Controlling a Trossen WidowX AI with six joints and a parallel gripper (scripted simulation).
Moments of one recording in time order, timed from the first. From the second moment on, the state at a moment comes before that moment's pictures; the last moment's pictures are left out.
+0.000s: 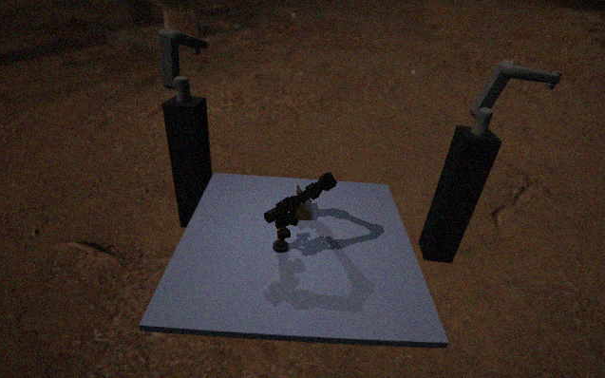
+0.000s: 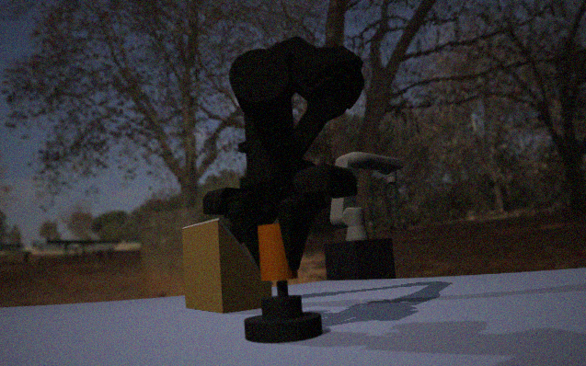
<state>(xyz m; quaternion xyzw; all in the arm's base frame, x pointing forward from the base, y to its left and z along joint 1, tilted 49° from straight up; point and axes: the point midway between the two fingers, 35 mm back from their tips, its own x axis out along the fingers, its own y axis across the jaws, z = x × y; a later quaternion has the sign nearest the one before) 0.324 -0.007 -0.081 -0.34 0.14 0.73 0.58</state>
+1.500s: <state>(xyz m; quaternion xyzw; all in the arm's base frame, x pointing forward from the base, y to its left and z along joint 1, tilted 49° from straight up) 0.324 -0.007 -0.080 -0.41 0.05 0.74 0.54</state>
